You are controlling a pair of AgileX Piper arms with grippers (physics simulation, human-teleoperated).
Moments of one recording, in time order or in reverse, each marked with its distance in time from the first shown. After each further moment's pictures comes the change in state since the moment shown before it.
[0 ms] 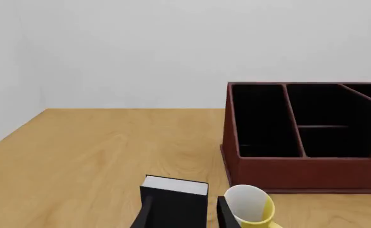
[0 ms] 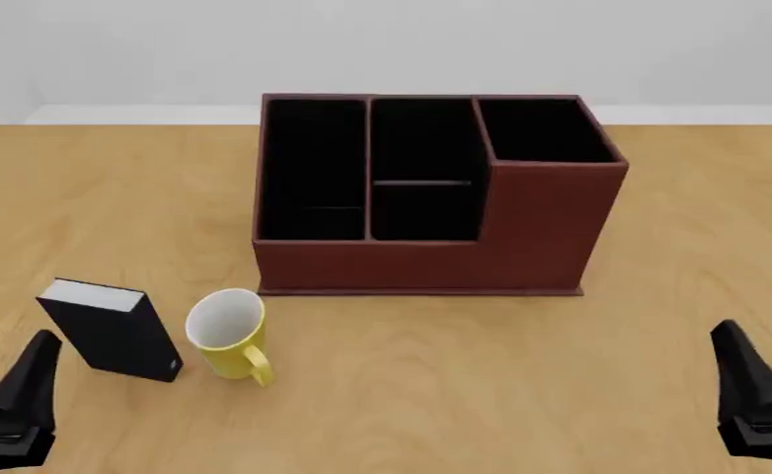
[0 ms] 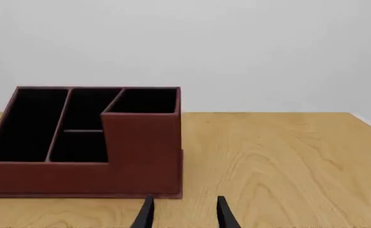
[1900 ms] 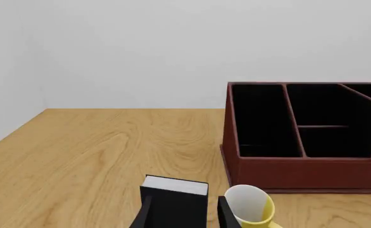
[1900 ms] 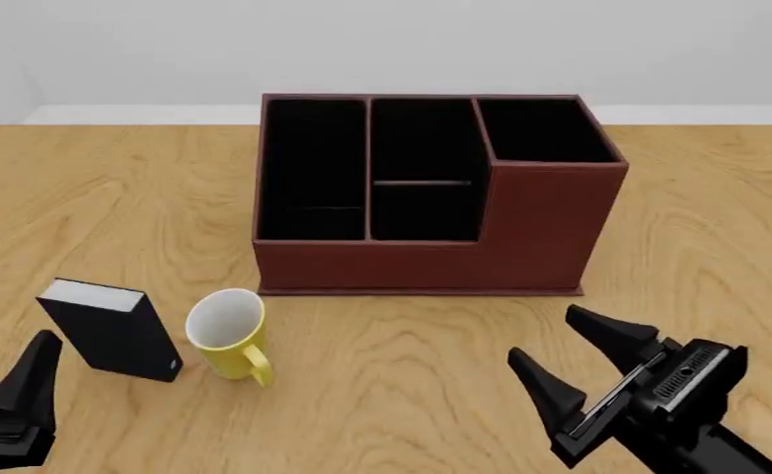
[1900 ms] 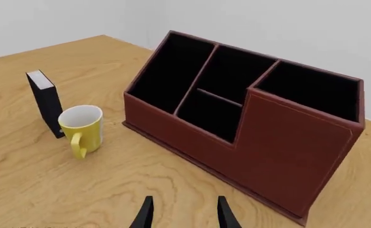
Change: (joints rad) left arm 0.000 0.000 0.000 0.000 0.000; right arm 0.597 0.960 0.011 -0.793 -0.069
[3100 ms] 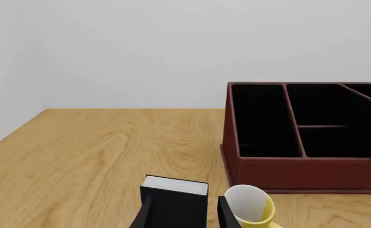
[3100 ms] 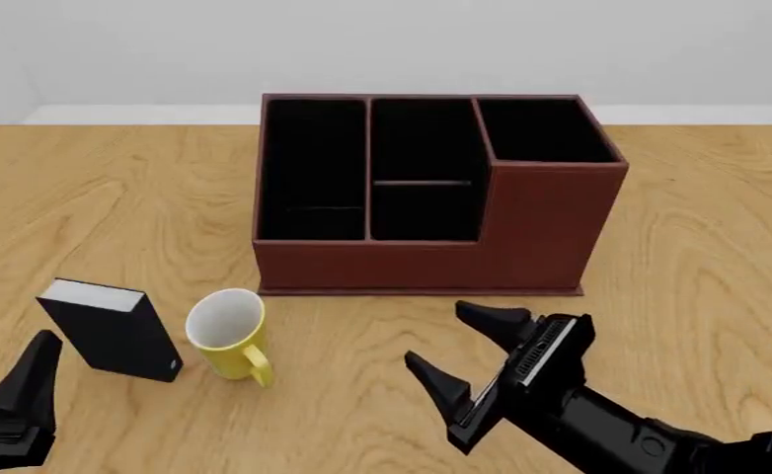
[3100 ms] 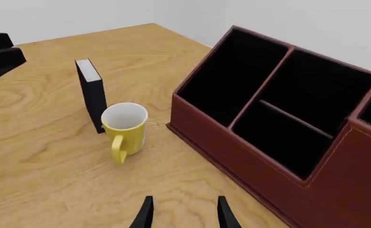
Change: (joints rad) left arm 0.000 0.000 0.000 0.000 0.000; right arm 0.198 0.452 -0.211 -0.188 -0.014
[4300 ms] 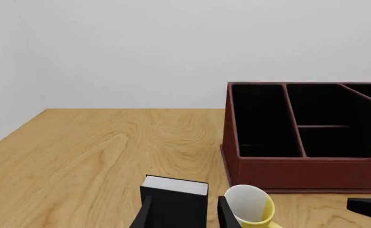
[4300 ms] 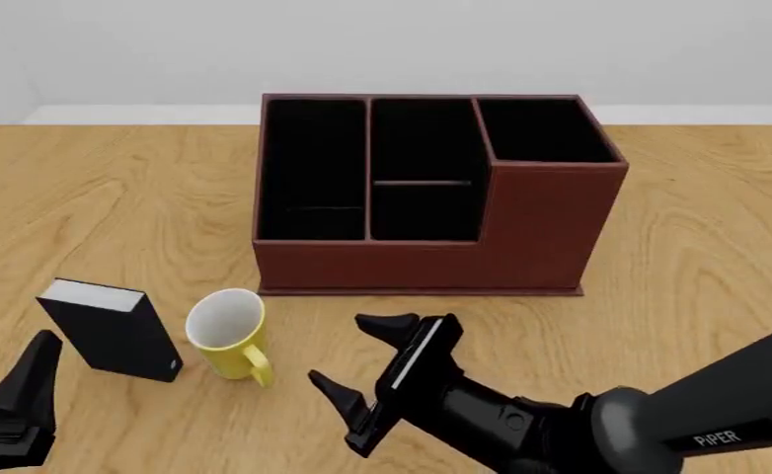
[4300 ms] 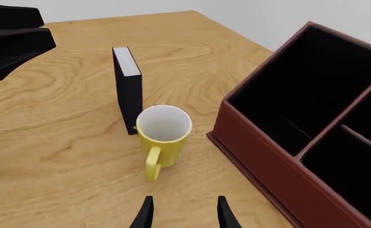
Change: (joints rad) left arm 0.000 0.000 0.000 0.000 0.000; right arm 0.145 0.337 -0.286 0.006 -0.034
